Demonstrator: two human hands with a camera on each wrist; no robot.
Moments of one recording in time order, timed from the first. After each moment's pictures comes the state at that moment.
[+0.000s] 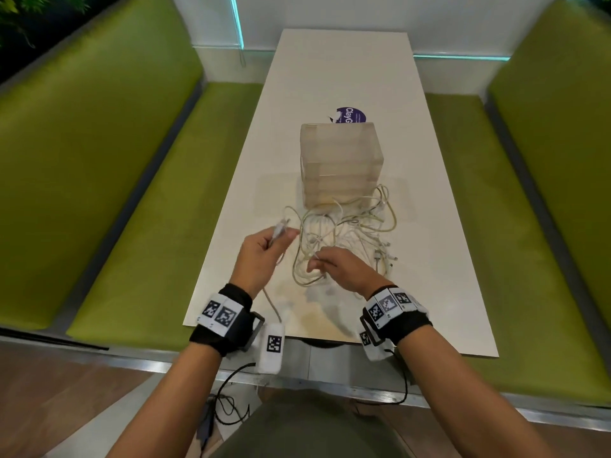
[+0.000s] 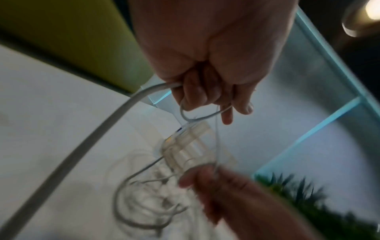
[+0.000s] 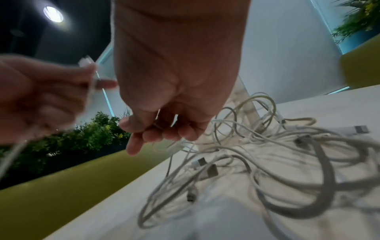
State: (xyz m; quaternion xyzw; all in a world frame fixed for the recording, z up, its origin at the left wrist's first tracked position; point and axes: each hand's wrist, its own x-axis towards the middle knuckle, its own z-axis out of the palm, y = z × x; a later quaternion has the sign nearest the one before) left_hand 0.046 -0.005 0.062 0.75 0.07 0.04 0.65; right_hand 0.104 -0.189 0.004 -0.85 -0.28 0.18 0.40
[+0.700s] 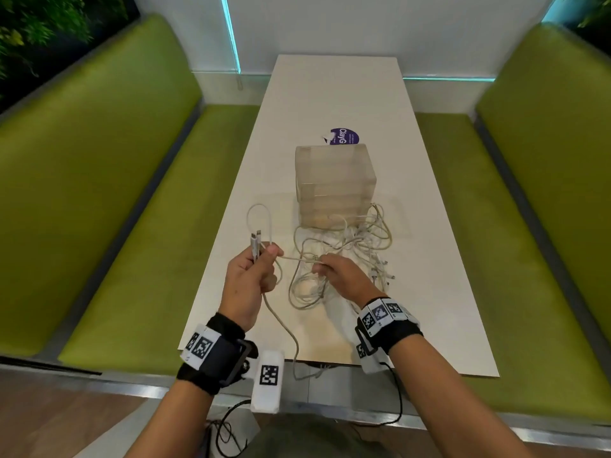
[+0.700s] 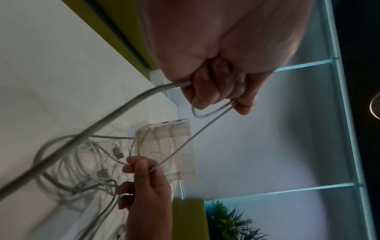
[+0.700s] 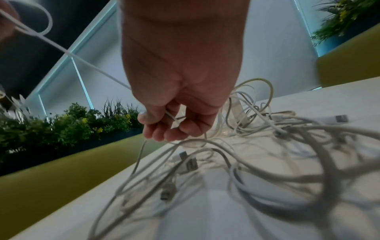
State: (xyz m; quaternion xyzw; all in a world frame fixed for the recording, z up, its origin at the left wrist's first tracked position) left_hand 0.036 -0.008 0.080 0.59 0.08 0.06 0.80; right_hand 0.119 -0.190 0.006 -0.88 -0.18 0.16 0.40
